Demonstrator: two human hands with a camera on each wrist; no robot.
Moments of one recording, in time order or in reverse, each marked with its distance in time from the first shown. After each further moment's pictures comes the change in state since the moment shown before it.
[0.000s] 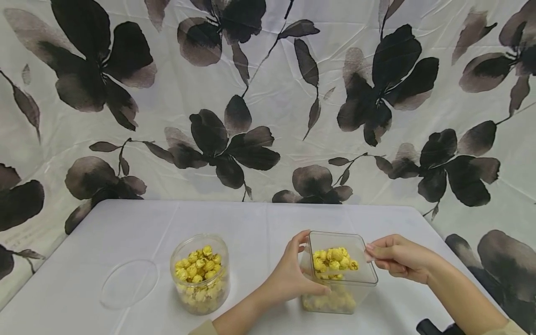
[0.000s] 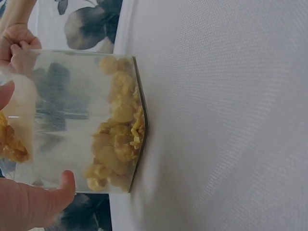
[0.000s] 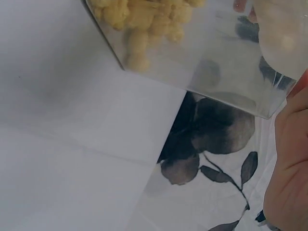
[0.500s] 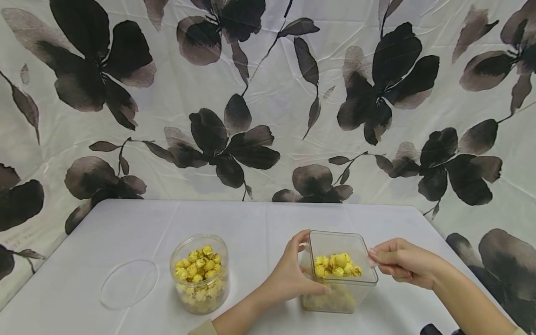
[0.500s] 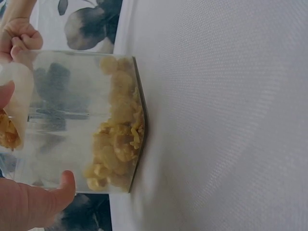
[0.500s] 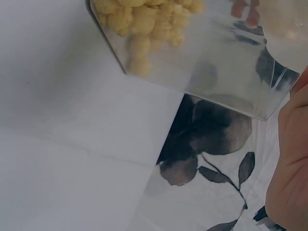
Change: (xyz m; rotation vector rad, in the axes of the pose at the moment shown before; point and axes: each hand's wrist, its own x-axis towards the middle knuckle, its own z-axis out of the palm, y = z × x) left_hand 0.000 -0.003 -0.001 0.023 0.003 -0.011; right_hand -0.006 0.007 0.001 0.044 -0.051 -0.010
